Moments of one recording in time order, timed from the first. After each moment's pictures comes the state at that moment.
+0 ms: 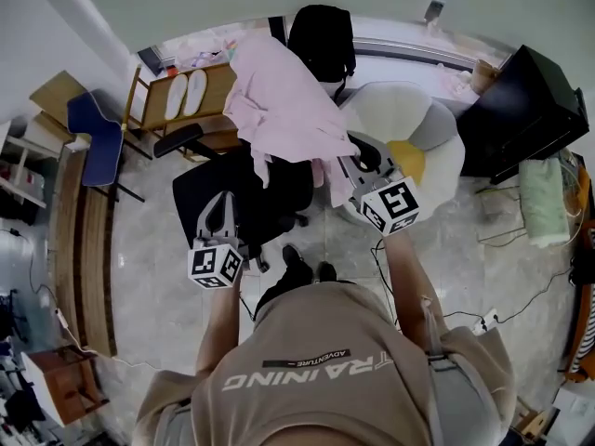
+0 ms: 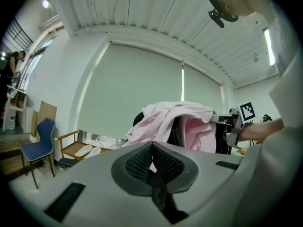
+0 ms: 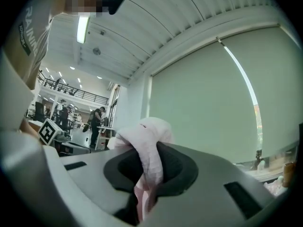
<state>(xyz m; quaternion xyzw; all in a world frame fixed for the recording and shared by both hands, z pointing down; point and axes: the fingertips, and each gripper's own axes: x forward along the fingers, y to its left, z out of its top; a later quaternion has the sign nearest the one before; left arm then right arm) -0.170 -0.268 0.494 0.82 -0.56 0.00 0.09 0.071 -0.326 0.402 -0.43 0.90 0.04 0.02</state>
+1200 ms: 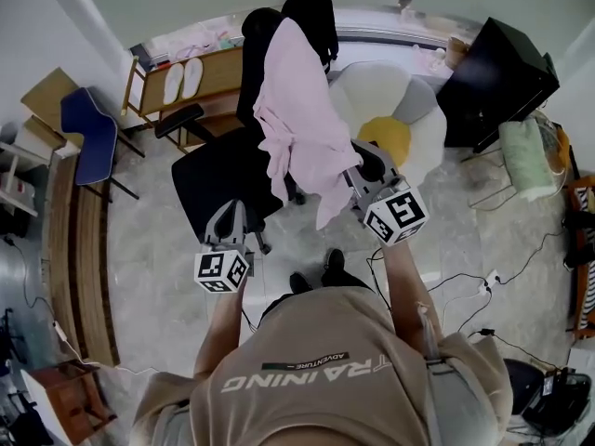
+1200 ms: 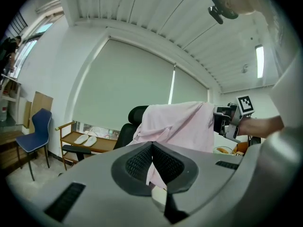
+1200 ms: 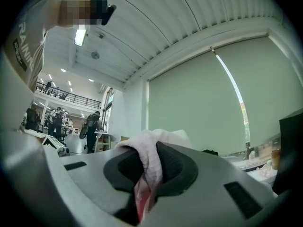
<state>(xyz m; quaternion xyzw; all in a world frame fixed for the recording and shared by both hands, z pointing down) -0.224 -0.114 0.516 0.86 -0.50 0.00 0.12 0.005 -0.143 0.386 -0.48 0.88 0.01 0.04</state>
